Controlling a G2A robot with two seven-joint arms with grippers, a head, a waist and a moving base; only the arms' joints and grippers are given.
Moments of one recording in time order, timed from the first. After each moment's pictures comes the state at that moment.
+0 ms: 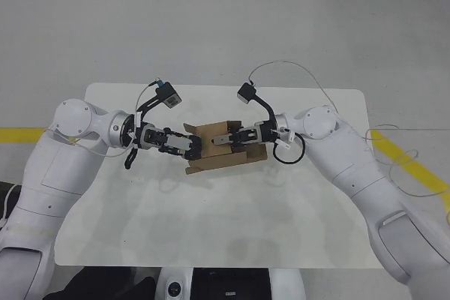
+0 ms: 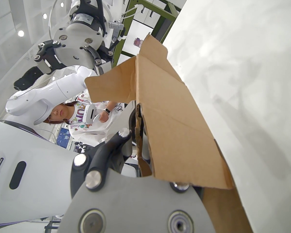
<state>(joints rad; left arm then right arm) 0.68 -0.95 -1.05 -1.37 -0.69 -0.23 -1.49 -0.43 -1.30 0.64 -0.91 0.54 -0.59 1.20</state>
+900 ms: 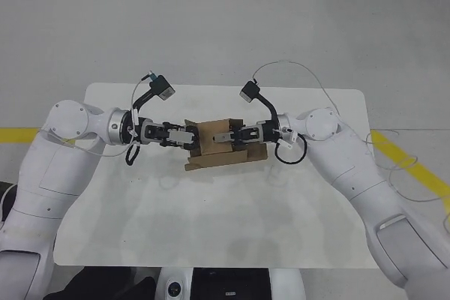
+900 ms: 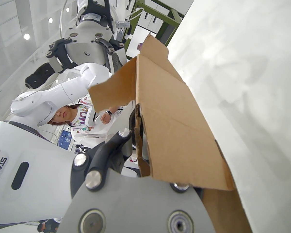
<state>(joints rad) 0.71 -0.95 -1.11 -1.40 -0.59 -0.27 -1.42 -0.47 -1.30 0.72 -0.93 0.51 -0.58 1.21</state>
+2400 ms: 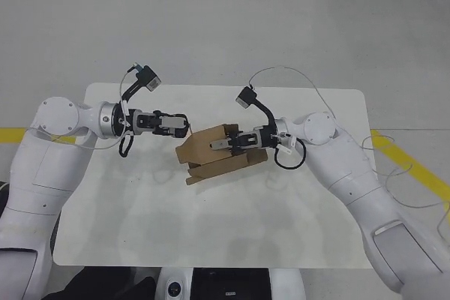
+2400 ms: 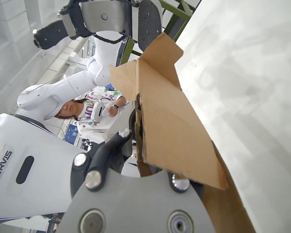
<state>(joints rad) 0.70 -0.94 -1.16 -1.35 -0.54 -0.28 -1.37 -0.52 -1.31 0.78 -0.98 0.50 -0.56 1.25</state>
